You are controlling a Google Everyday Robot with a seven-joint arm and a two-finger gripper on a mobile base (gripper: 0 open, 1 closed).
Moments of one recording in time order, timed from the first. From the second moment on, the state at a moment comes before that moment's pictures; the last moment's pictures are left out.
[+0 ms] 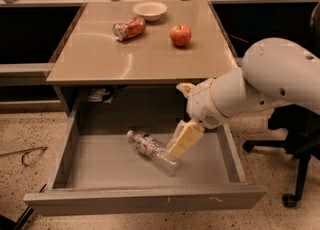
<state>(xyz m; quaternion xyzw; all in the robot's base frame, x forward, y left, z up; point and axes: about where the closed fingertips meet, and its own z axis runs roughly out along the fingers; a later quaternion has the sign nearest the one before) 0.472 -0.036 0.814 -0.61 0.71 0.17 0.32</state>
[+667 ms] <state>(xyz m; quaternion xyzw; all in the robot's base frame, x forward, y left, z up) 0.481 0.024 0.744 -0.59 0.69 0.23 0.35</state>
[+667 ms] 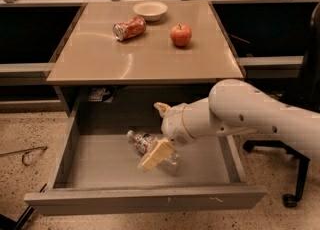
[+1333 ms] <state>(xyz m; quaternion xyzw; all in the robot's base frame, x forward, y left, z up) 0.501 0.065 0.673 -0.56 0.71 0.24 0.35</state>
